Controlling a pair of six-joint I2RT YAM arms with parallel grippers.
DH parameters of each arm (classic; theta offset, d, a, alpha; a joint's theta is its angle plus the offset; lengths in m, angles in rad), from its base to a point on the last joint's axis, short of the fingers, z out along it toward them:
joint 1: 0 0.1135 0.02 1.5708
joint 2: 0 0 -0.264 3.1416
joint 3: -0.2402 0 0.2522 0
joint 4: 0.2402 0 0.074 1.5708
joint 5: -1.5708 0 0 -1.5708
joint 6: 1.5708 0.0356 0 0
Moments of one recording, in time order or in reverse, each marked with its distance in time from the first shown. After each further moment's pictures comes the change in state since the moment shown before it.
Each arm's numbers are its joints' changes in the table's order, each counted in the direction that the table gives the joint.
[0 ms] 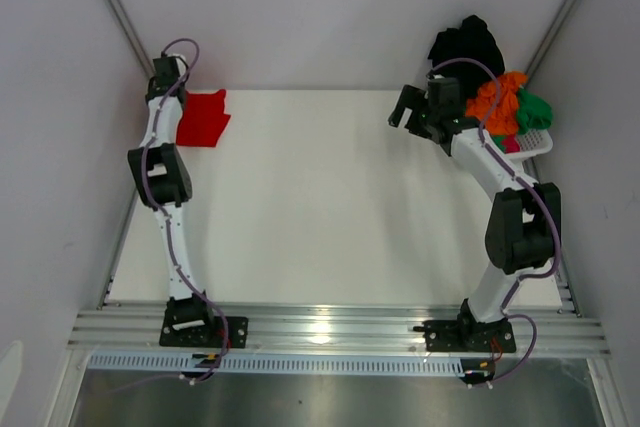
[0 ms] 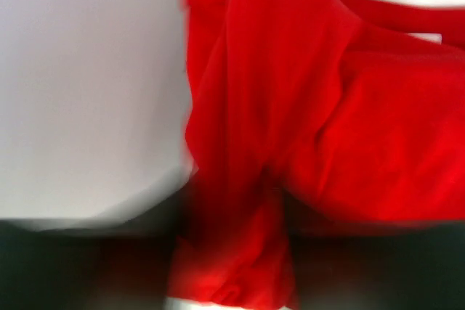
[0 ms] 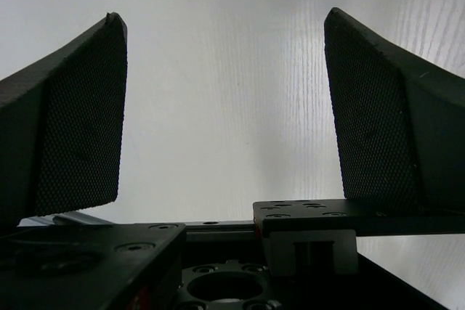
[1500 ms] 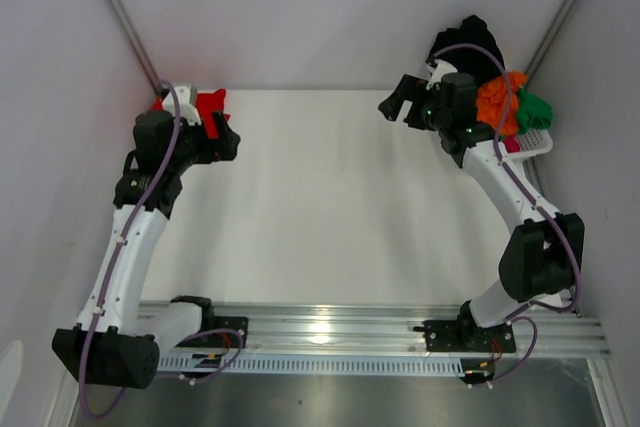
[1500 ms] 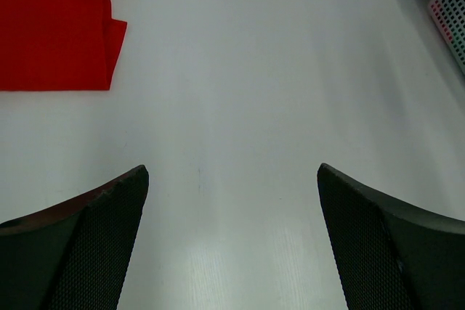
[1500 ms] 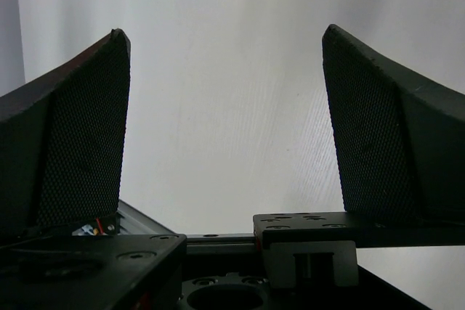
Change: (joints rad) left arm -0.272 1.516 1.249 -0.007 -0.461 -0.434; right arm 0.029 0.192 0.073 -0.113 0.200 -0.014
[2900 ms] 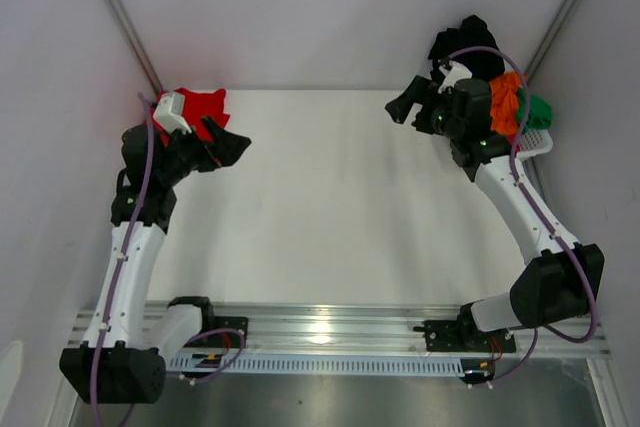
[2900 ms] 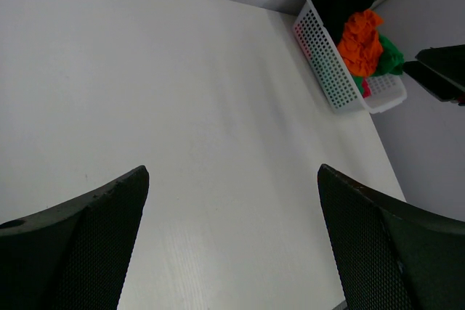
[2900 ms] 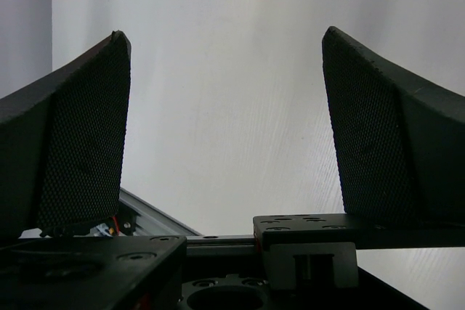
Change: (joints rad) left arm 0.090 0.097 0.145 -0.162 -0.334 -0.285; right arm 0.003 0.157 0.069 0.008 -0.023 0.048
